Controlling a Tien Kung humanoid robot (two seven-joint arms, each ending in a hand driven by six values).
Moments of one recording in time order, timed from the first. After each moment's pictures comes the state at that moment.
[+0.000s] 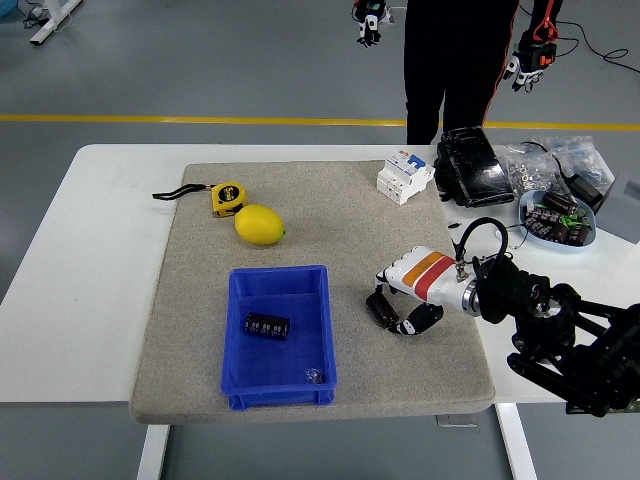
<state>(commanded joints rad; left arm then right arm) -0.17 0.10 -0.57 -0.27 1.05 0.21 0.31 0.89 -0.29 0.17 0.95 -1.96 -0.18 0.07</state>
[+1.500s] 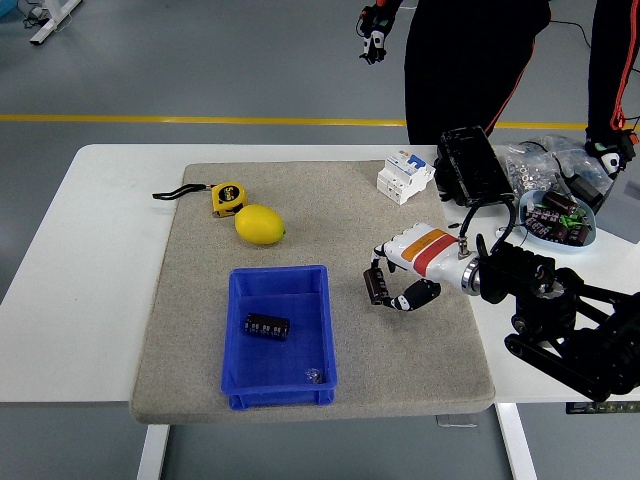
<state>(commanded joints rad) -0.18 0.11 -0.58 -0.26 1.07 0.21 0.31 0.91 -0.30 0.27 1.01 -1.93 -0.16 0.04</state>
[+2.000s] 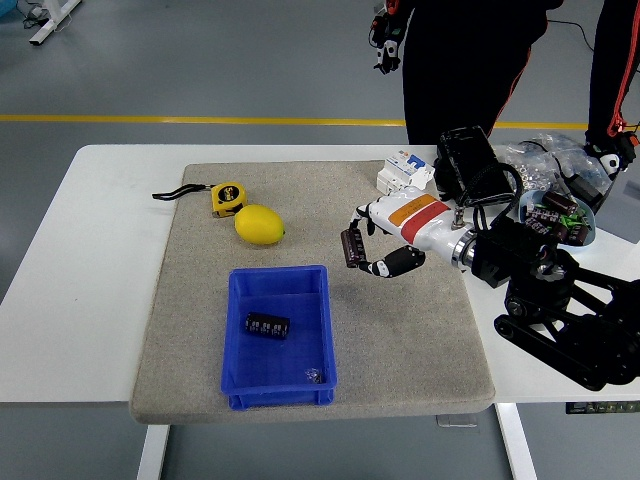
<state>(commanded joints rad) -0.19 0.11 -0.58 -0.26 1.06 0.21 0.31 0.90 -0.30 0.40 1.15 -1.94 -0.18 0.00</state>
